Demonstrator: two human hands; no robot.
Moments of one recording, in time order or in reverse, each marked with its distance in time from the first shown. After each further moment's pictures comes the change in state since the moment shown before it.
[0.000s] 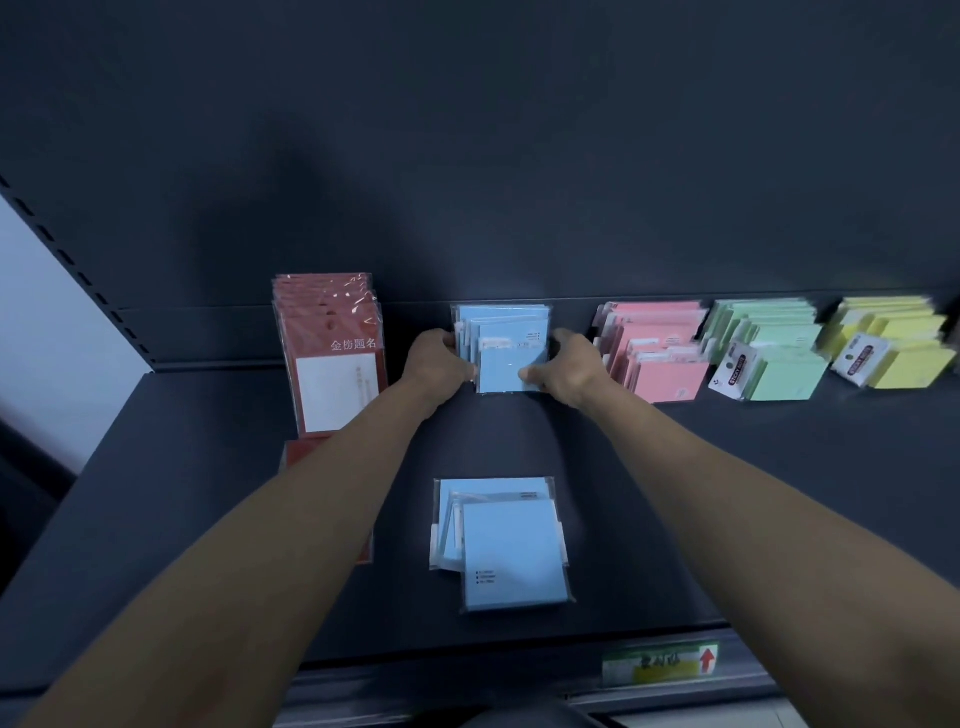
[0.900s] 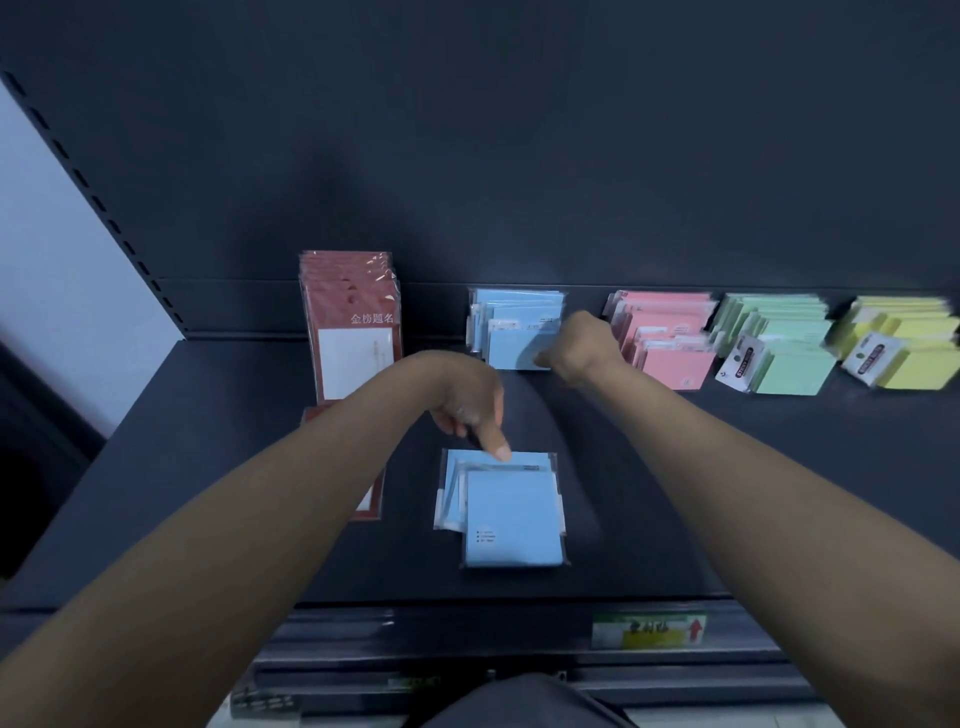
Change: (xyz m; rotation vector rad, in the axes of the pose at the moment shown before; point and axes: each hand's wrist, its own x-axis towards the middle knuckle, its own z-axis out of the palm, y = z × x) left_hand -0.068 0.041 -0.015 0.755 -0.743 -0.086; right_hand -0.020 -0.018 -0.007 -0.380 0.066 -0.016
